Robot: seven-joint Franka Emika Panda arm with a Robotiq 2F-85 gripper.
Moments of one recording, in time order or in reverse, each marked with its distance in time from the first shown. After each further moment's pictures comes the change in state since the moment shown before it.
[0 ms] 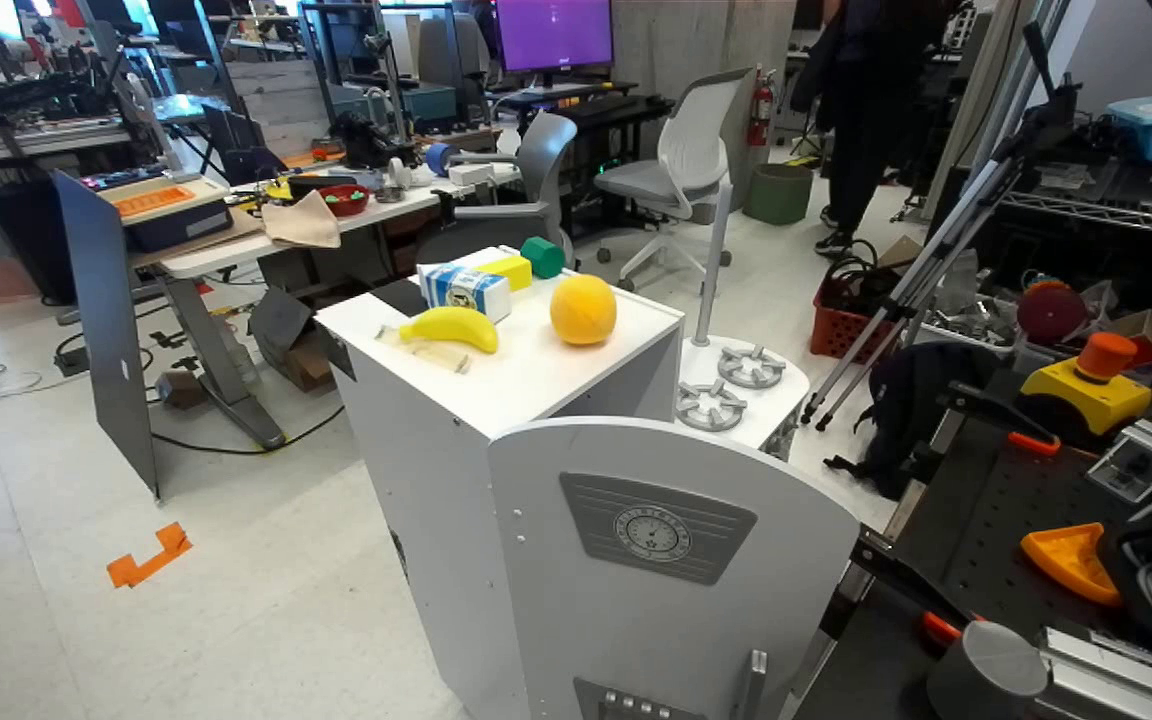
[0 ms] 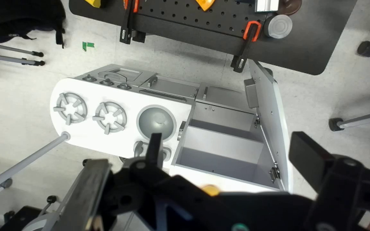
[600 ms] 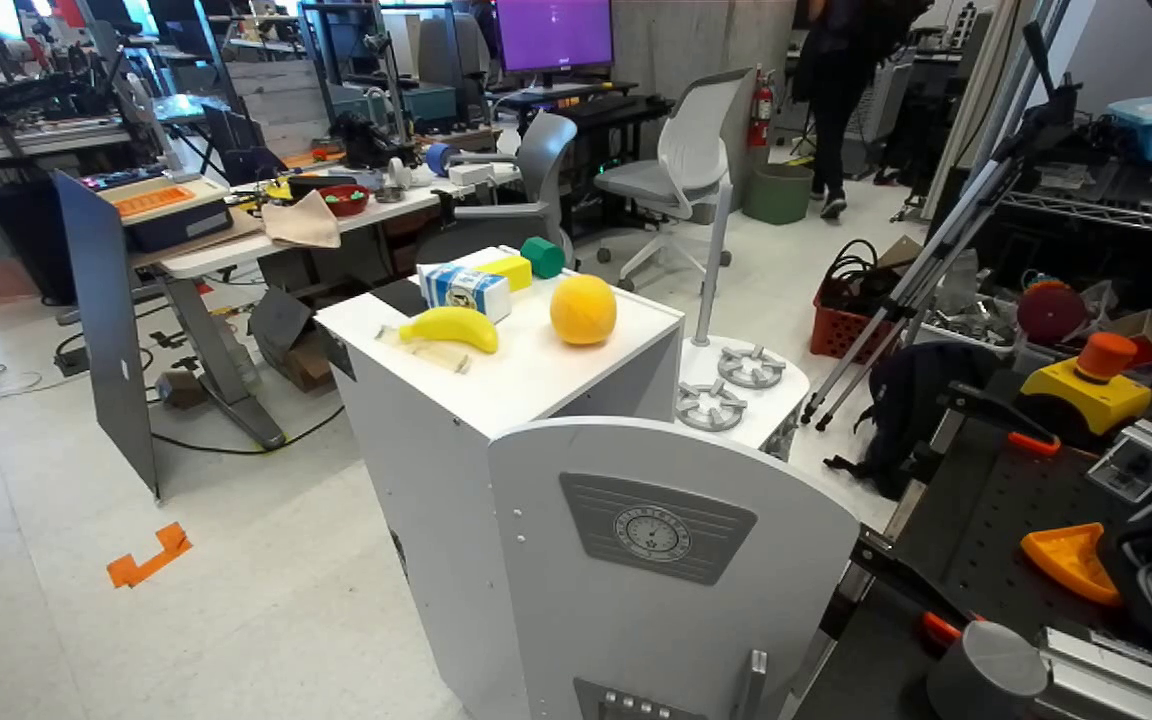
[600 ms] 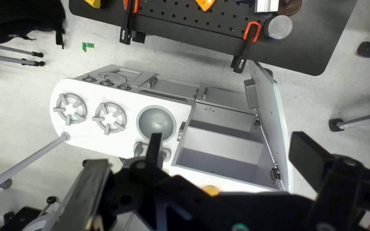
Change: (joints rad) arm 0.000 0.001 0.000 -0.001 0.000 0.000 0.000
